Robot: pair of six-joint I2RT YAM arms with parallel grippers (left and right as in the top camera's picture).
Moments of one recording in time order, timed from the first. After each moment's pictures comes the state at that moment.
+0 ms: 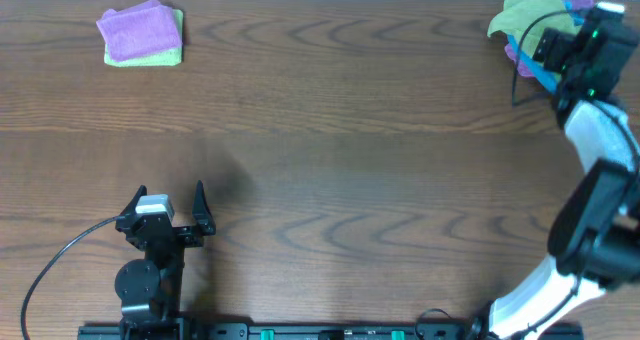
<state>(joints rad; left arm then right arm) 0.08 0.01 0.05 -0.17 0.04 -0.06 -0.35 1.98 1.40 0.13 0.04 -0.06</state>
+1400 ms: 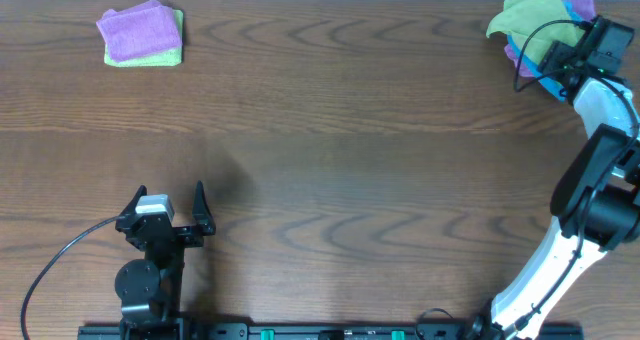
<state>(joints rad) 0.08 0.01 0.05 -0.17 0.04 -0.06 -0.40 2.24 1.66 -0.18 0.03 0.10</state>
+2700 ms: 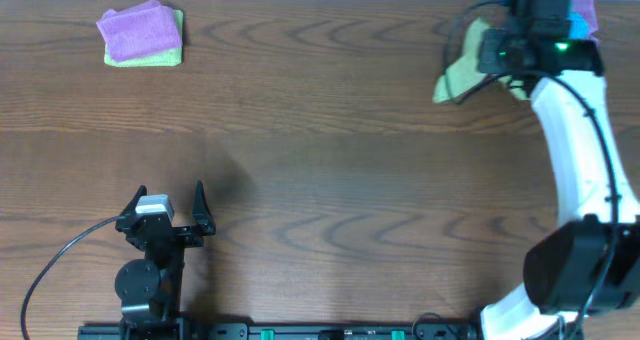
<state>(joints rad) 0.08 0.01 0.05 -0.17 0.04 -0.06 0.01 1.77 1.67 -0.79 0.11 0.06</state>
